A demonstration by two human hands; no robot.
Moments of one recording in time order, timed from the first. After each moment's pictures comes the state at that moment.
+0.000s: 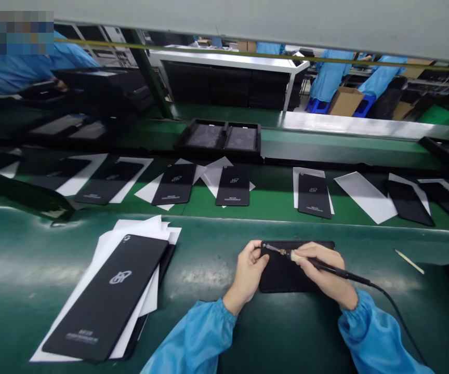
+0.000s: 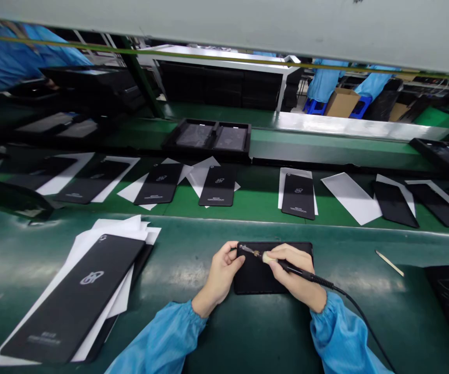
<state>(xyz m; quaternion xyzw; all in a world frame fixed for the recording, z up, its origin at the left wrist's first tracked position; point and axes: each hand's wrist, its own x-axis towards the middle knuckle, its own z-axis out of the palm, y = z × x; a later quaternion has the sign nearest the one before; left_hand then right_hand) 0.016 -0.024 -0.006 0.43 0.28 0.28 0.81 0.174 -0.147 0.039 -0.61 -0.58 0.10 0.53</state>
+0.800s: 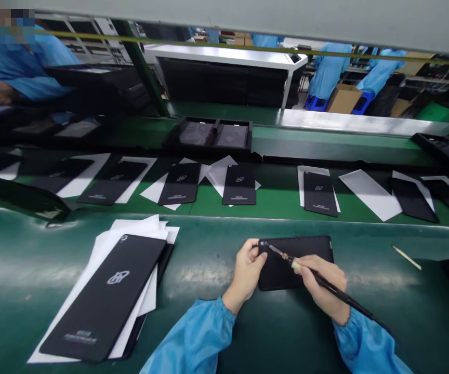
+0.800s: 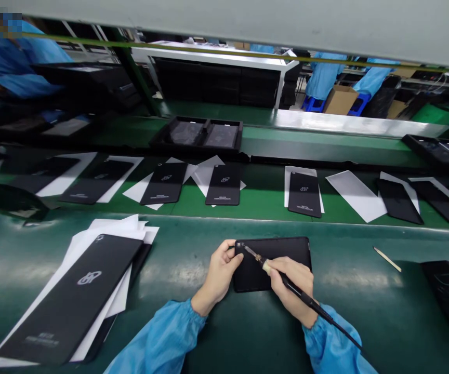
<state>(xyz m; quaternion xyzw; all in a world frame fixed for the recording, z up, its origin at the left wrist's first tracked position) 0.016 -0.025 -0.007 0.44 0.29 0.28 0.81 0.146 -0.161 0.032 -0.64 -0.55 -0.01 0.53</state>
